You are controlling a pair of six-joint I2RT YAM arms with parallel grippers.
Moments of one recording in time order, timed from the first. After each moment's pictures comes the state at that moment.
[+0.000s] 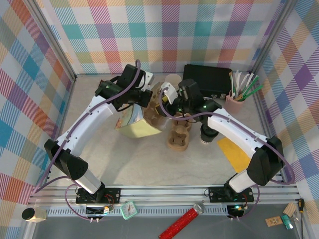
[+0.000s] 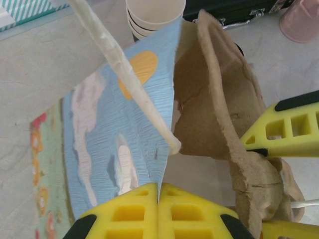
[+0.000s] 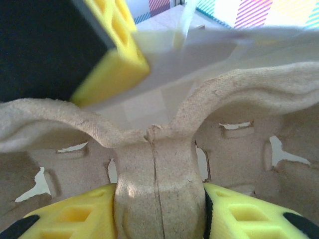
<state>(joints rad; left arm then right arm) -0.60 1.60 1.79 -1.02 -0.03 -0.11 0.67 1.51 1.33 -0.36 -0.33 -0.11</state>
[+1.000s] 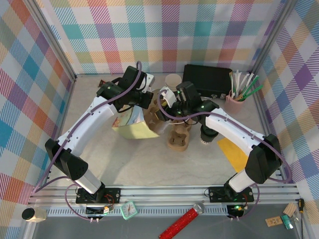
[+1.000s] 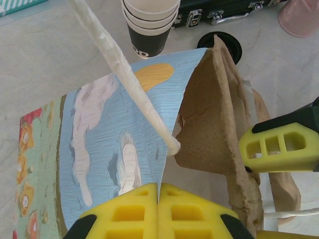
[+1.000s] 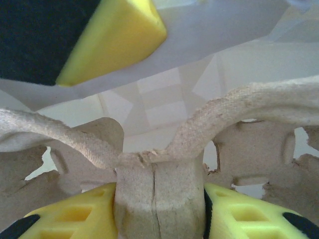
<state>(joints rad) -0.60 1.60 1.76 -1.01 -0.02 -0.13 0.68 1.53 1.32 -0.43 -0.40 -0.09</state>
